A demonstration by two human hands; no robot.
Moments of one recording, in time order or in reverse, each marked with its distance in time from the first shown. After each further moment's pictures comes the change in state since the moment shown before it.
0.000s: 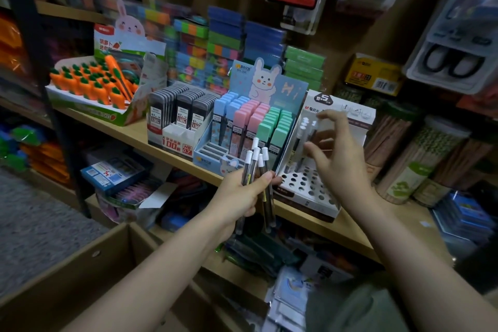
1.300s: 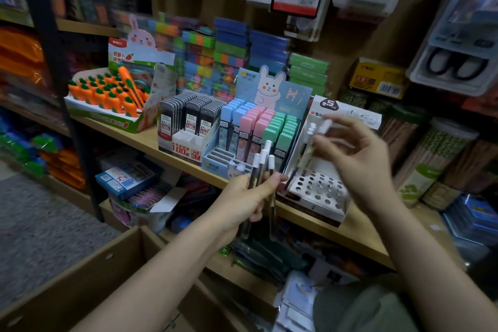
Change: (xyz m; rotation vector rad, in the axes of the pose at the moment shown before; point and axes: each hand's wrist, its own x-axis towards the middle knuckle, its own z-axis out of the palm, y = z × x) left_hand -0.010 0.009 -0.004 0.017 -0.068 0.012; right_hand -0.006 -0.037 -0.025 0.608 -0.014 0.168
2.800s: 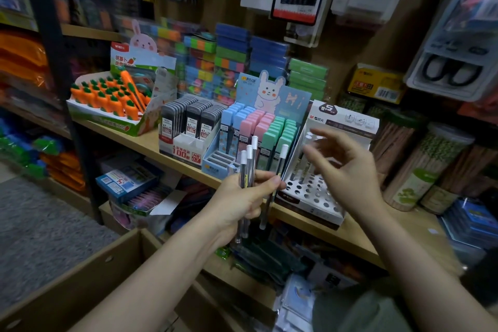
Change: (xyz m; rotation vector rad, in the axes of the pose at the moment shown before) left_hand -0.002 0.006 -0.004 -0.172 -0.038 0.026; right_hand -0.004 0.016 0.003 -0.206 -0.029 -0.106
